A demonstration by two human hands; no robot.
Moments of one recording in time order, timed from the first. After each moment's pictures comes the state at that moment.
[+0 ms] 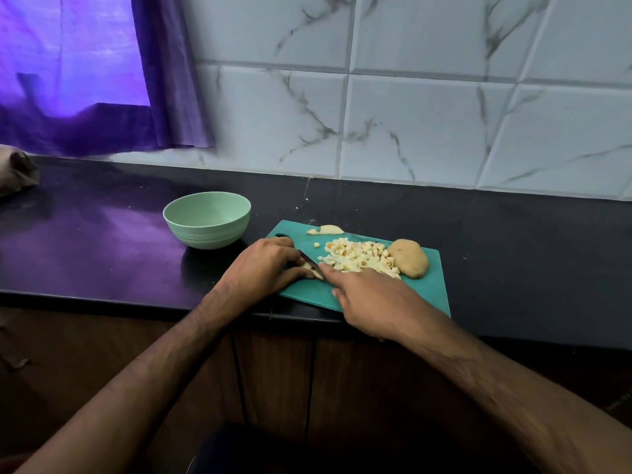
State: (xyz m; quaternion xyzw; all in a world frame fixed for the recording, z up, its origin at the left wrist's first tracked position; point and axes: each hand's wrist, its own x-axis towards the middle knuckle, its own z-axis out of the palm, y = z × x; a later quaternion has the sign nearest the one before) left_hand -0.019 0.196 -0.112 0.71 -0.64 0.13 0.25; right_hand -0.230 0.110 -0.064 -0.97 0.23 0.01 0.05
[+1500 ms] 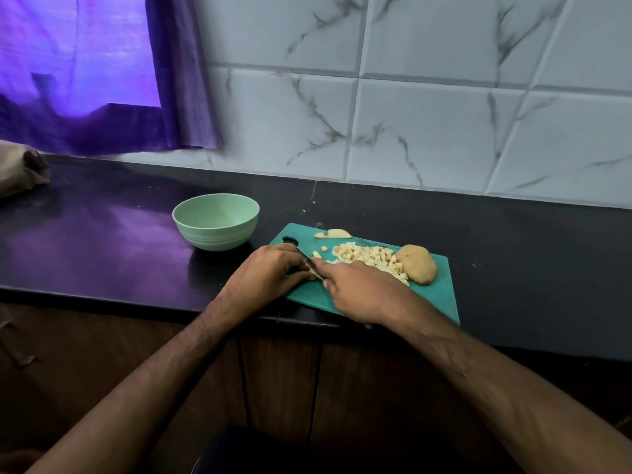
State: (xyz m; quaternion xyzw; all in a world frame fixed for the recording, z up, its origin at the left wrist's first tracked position) left_hand -0.025 0.207 -0.112 0.68 -0.65 0.14 0.31; right_hand -0.199 0.110 -0.057 -0.97 0.21 0.02 0.07
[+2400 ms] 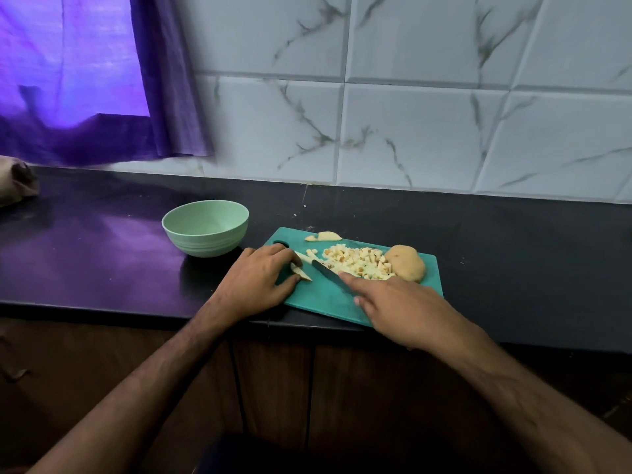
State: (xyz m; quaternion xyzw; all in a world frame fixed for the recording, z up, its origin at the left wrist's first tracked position) left_hand -0.017 0.201 -0.122 0.74 -0.61 0.18 0.21; right_hand -0.260 0.094 -0.059 -0.97 0.25 0.01 0.02
